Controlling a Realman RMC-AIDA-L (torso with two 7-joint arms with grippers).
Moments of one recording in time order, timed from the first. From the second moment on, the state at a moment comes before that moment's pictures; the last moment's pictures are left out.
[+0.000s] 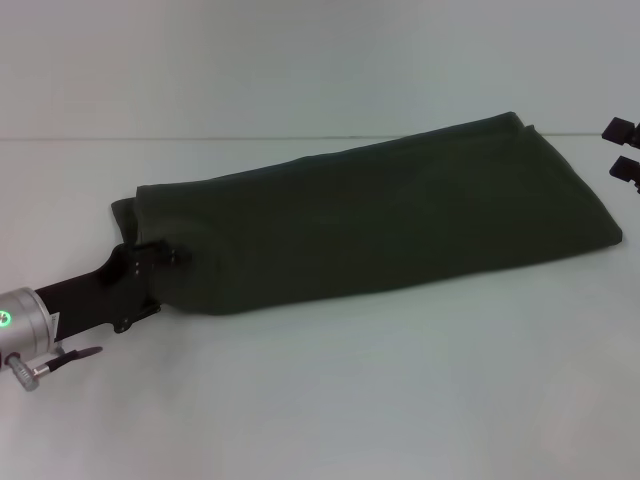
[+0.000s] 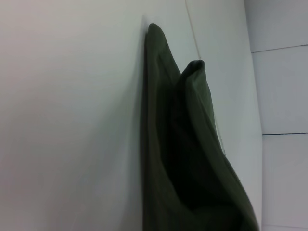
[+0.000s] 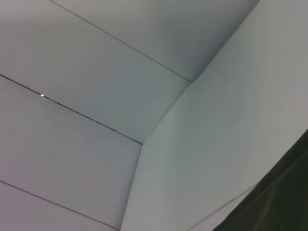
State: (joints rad) left arm -0.53 -2.07 0.40 0.42 2.07 1.18 -2.51; right arm 0.49 1.93 -0.60 -0.56 -1.72 -1.33 2.25
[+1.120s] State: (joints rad) left arm -0.58 -1.96 0.40 0.61 2.34 1.20 -2.58; right arm 0.47 1.93 -0.57 -0.53 -1.72 -1.33 2.25
